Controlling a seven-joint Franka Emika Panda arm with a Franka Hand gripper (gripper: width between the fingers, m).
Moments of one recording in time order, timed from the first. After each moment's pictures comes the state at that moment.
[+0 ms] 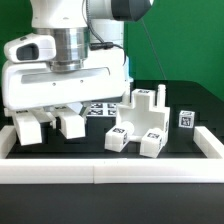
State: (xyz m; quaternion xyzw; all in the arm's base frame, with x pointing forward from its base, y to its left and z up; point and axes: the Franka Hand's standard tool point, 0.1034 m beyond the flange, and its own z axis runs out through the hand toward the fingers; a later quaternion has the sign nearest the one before) arm 0.562 -0.100 0.049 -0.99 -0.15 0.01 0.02
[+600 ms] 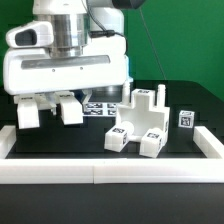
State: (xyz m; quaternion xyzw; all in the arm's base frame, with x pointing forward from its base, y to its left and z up) arm 0.544 -0.096 0.072 -1.00 -0.08 0.01 0.02
